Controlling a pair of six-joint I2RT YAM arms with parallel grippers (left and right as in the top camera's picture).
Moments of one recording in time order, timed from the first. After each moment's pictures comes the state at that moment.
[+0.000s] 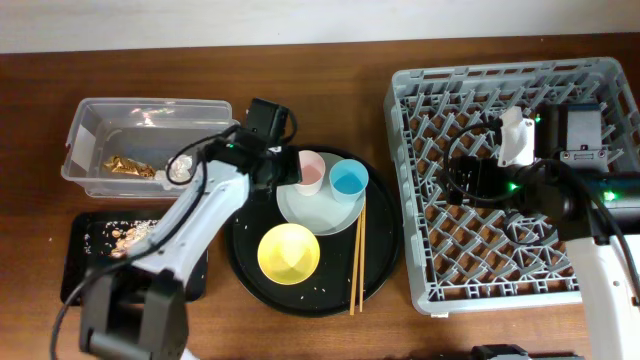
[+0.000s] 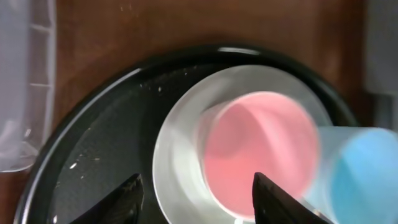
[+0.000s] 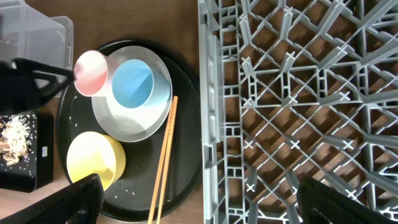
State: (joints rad) left arm -0.38 1.75 1.30 -0.68 0.03 -0.45; right arm -0.01 1.24 1.42 -1.24 -0.28 0.15
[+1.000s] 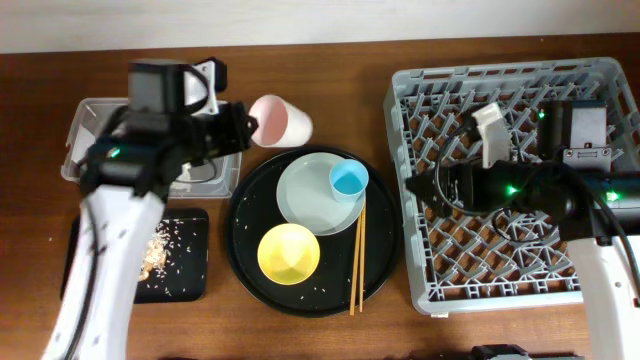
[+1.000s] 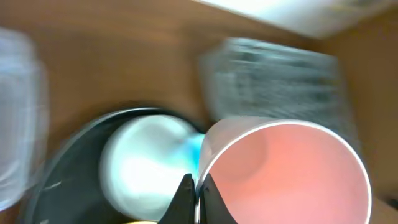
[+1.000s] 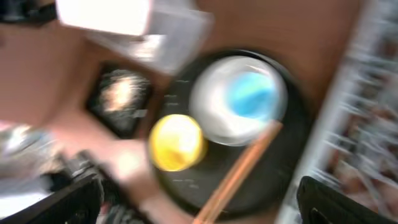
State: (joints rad) left arm -0.14 1.44 1.52 -0.86 0.54 -0.36; right arm -0.01 1.24 1.44 -1.20 -0.81 -0.15
